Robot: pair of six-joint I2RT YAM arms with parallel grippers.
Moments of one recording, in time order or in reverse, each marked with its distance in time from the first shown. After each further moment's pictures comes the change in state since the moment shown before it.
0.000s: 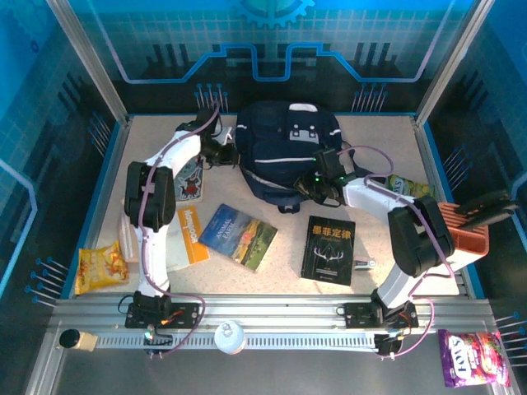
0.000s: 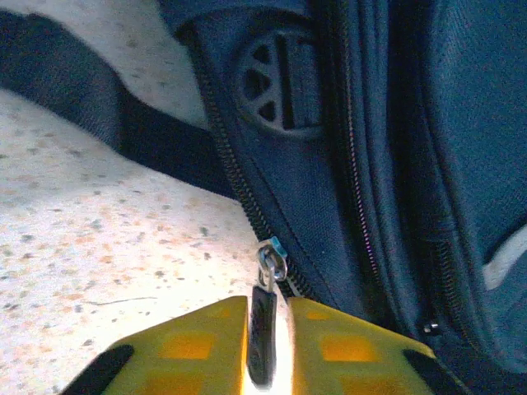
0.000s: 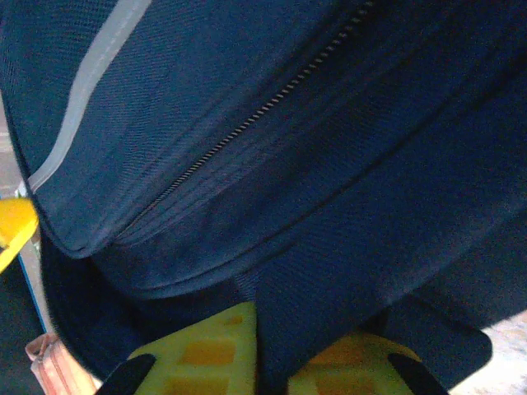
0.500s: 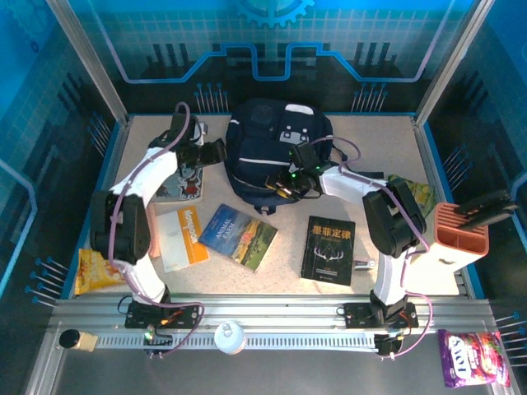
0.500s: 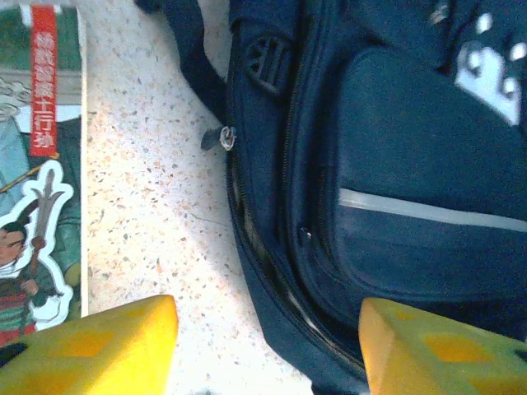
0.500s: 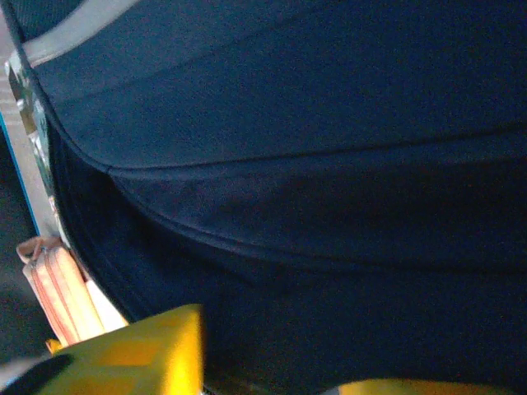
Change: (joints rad) left arm 0.035 -0.454 -0.417 0.211 -0.151 -0.228; right arm 0.085 0.201 0.234 -0.085 -0.151 -0.145
